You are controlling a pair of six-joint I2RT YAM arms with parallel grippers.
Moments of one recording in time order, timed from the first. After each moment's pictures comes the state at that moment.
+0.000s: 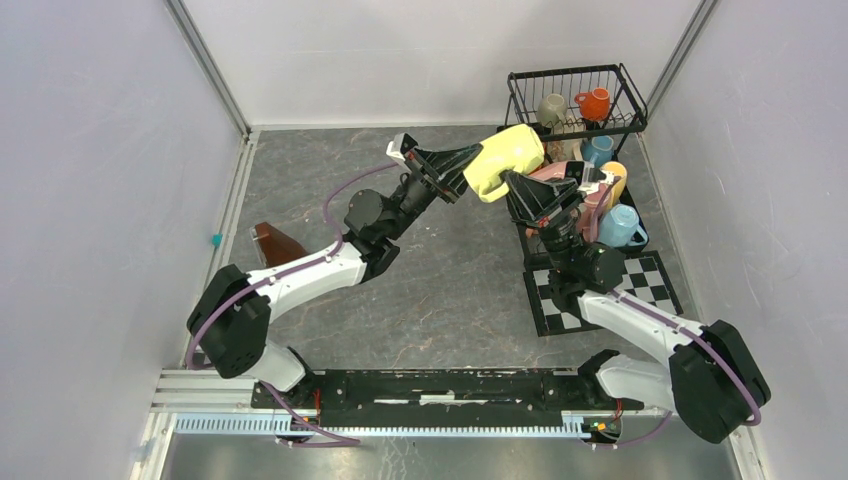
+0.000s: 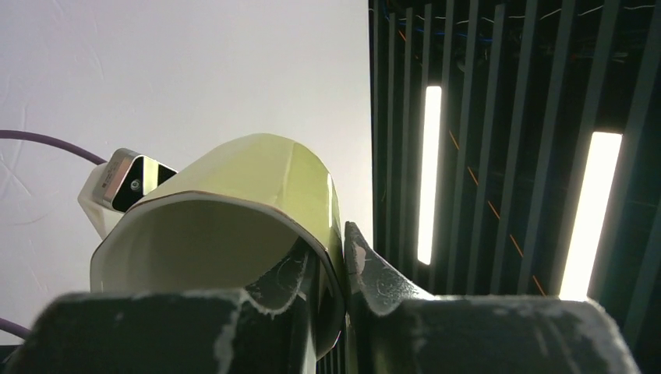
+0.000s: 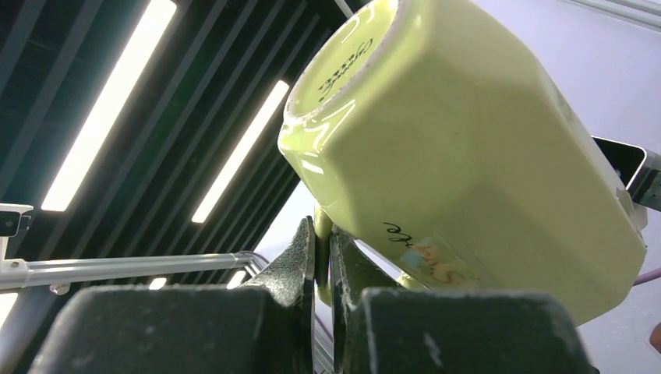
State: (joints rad) left arm -0.80 1.49 0.99 1.06 0.10 -1.94; right arm 0.56 1.16 0.53 1.48 -0.11 1.65
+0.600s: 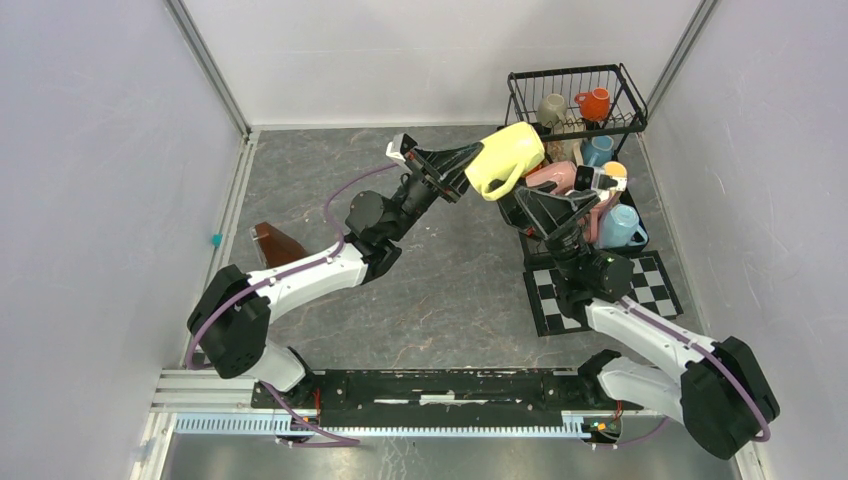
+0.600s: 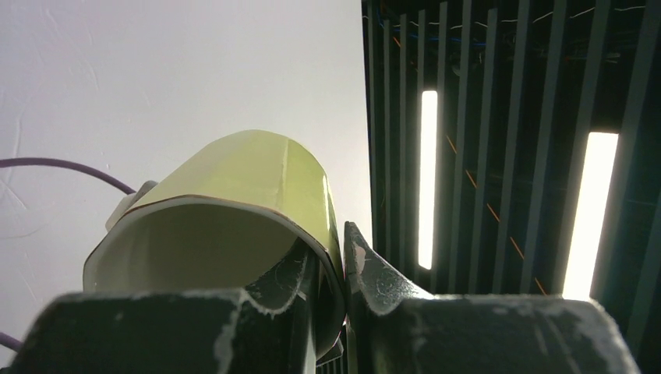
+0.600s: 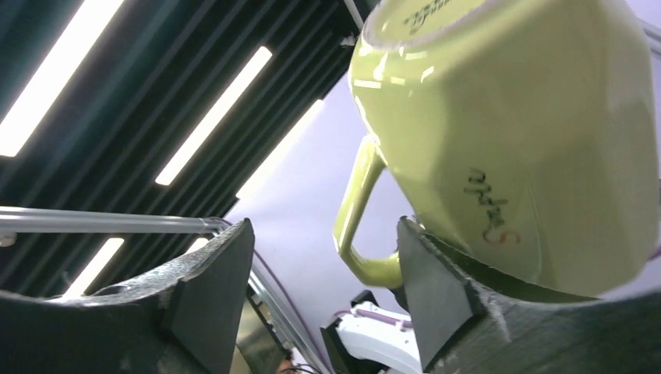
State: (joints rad) left arm -0.82 1.50 1.00 1.06 0.05 -1.92; right arm 0.56 1.08 0.51 1.47 -0.16 1.52
